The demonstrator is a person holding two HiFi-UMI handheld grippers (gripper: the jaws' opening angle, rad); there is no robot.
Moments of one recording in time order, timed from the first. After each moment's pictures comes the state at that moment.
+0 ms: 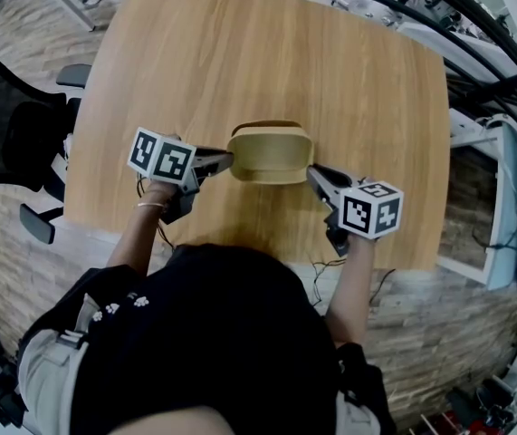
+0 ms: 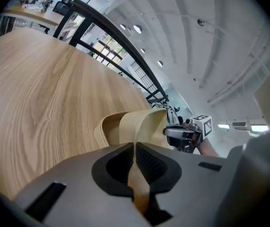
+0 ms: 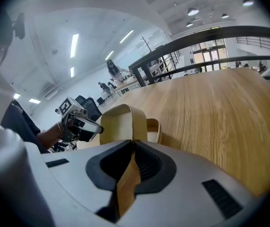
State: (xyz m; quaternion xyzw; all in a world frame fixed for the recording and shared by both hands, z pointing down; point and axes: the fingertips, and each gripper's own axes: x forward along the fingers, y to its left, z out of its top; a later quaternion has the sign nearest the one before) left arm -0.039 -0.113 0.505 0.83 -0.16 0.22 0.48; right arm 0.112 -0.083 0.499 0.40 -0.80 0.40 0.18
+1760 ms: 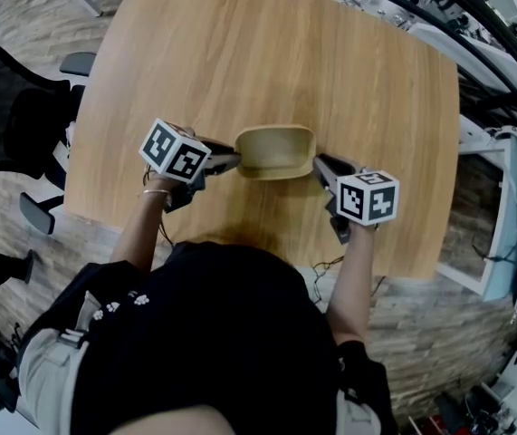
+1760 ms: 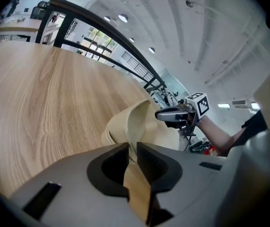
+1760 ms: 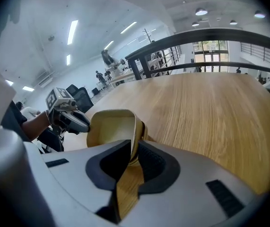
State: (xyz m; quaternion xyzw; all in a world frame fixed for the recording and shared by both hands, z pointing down) left arm -0.041 -0.119 0.535 0.85 -0.12 0.29 0.42; right arm 0.119 -0.118 0.539 0.41 -0.79 0.38 0.25
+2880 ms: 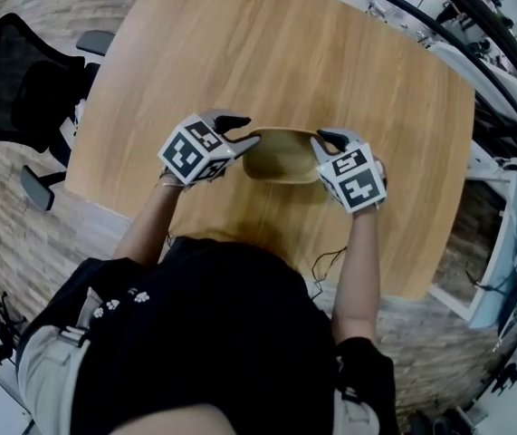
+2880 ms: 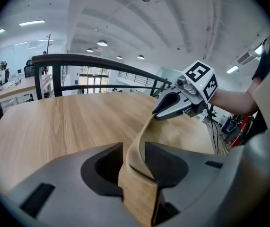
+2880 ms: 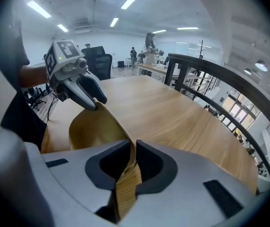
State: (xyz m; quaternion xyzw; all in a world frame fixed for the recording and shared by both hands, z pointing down) left arm -0.036 -0.176 0.518 0.90 -0.23 0.30 0.20; right arm 0.077 -0.184 0.526 0.31 -0.84 0.13 0.43
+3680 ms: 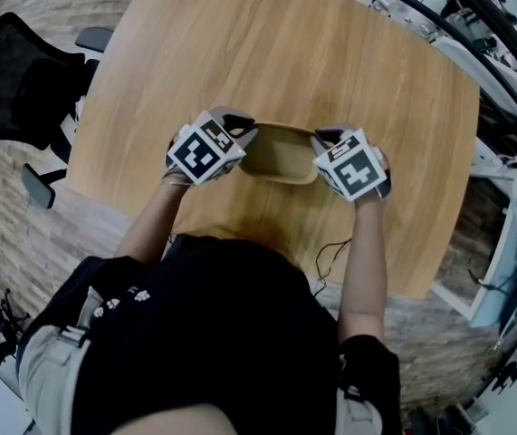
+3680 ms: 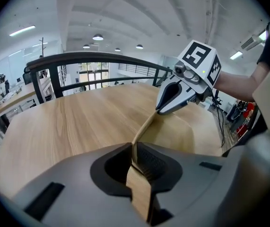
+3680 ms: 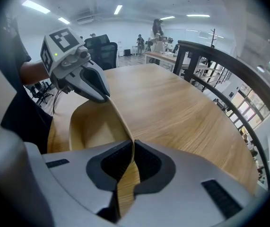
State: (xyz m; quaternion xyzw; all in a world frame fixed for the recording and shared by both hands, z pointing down) left arm -0.034 -0.179 0.532 0.88 -0.25 0.37 0.17; right arm 0.075 -0.177 0.541 0.25 -0.82 0.15 0.49
